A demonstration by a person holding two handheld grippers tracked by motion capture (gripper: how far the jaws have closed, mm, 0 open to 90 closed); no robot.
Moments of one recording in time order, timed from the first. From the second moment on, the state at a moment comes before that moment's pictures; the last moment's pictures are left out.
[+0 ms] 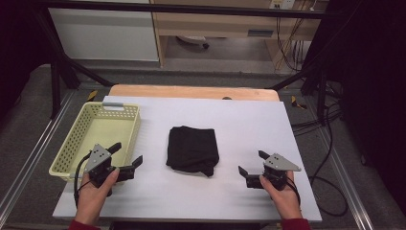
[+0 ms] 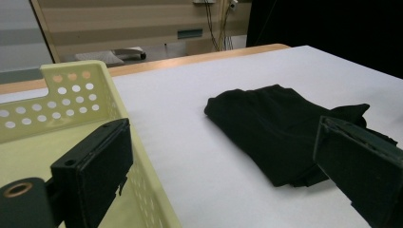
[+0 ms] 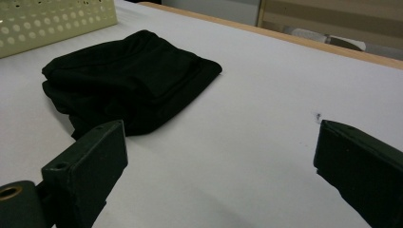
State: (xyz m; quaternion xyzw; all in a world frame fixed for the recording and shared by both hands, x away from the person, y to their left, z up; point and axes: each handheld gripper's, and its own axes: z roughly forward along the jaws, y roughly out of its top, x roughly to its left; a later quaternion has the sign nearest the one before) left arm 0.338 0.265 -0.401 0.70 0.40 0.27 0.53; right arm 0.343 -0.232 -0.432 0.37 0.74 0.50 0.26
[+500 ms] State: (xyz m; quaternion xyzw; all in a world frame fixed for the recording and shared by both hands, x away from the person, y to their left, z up) left arm 0.339 0.262 -0.401 0.70 0.40 0.28 0.53; right arm 0.342 -0.224 -0.425 0.39 0.74 0.49 0.23
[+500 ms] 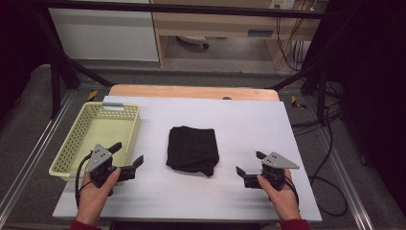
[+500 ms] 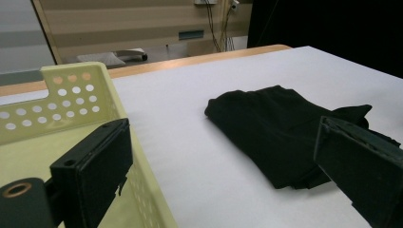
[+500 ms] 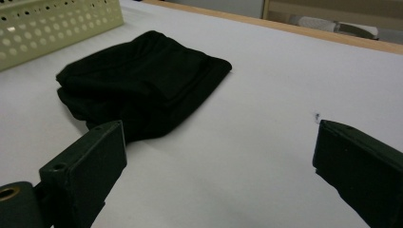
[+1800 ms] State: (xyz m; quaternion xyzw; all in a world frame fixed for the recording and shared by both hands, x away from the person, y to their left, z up) left arm 0.340 0.261 -0.404 0.70 0.41 0.27 0.52; right arm 0.390 -0.138 -0.377 0.33 0.76 0.51 0.21
